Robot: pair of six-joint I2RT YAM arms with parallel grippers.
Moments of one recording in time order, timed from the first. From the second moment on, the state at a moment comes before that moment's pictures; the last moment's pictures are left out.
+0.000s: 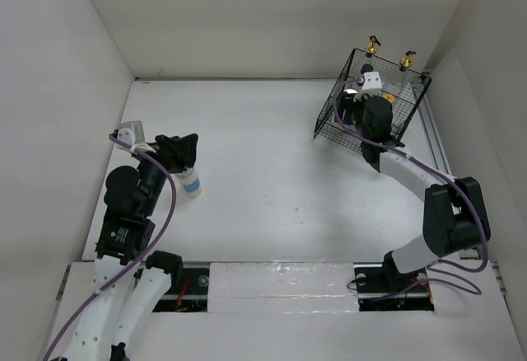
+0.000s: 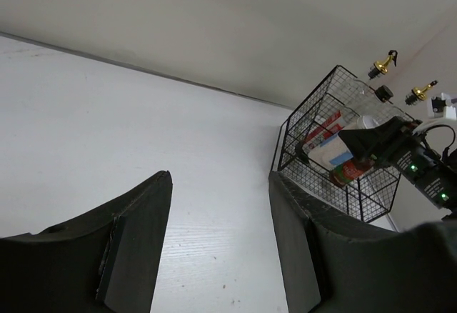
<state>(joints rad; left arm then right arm) -0.25 0.53 0.78 -0.21 -0.01 -0.50 0.25 1.51 0.95 0.43 0.10 0.05</state>
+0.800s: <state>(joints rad) -0.25 0.54 0.78 -0.21 -0.01 -0.50 0.26 1.51 0.97 0.36 0.10 0.12</state>
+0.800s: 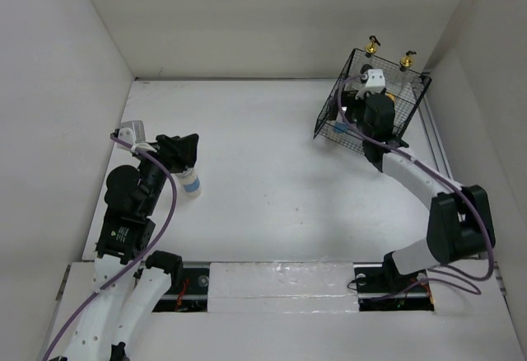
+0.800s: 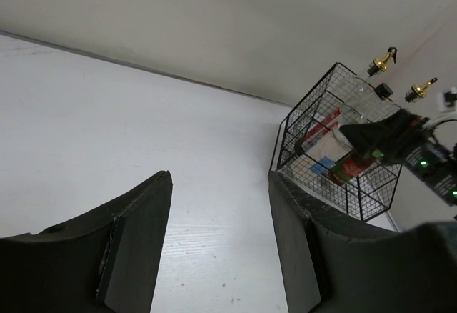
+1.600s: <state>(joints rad) -0.24 0.47 0.78 -0.25 -0.23 -0.56 0.95 1.97 1.32 0.39 -0.44 0.01</state>
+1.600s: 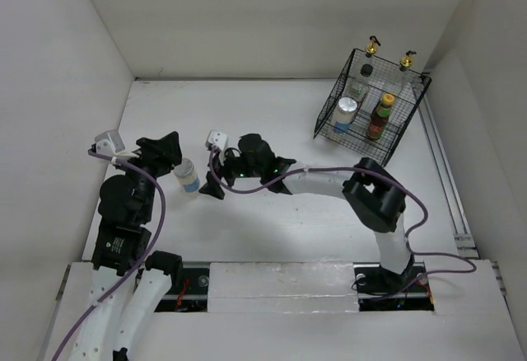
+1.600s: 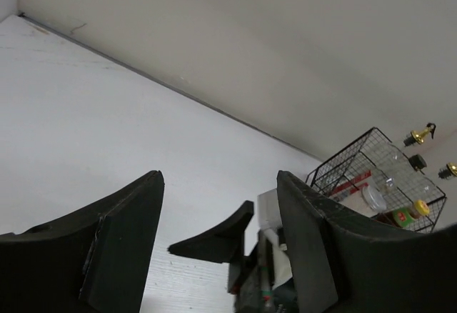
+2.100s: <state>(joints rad) -0.24 0.46 0.78 -0.26 -0.26 -0.58 1.00 2.37 1.82 0.38 -0.42 0.05</state>
